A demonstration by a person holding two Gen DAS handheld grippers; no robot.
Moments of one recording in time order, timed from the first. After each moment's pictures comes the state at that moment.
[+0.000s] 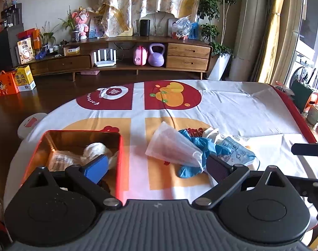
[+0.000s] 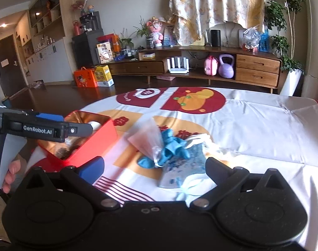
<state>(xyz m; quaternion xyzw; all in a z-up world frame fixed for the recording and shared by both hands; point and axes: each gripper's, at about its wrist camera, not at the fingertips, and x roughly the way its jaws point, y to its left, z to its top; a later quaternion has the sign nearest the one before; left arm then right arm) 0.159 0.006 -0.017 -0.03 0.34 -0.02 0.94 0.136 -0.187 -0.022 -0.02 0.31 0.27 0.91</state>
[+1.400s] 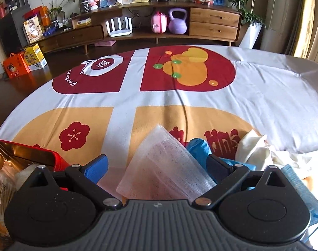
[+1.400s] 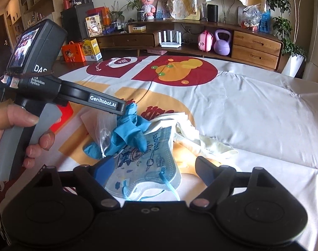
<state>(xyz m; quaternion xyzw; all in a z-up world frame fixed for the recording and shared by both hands) 0.331 -0.042 -0.119 -0.01 0.43 0.07 0.90 0.233 -0.192 -0.096 -0.06 0.37 0.25 0.89</state>
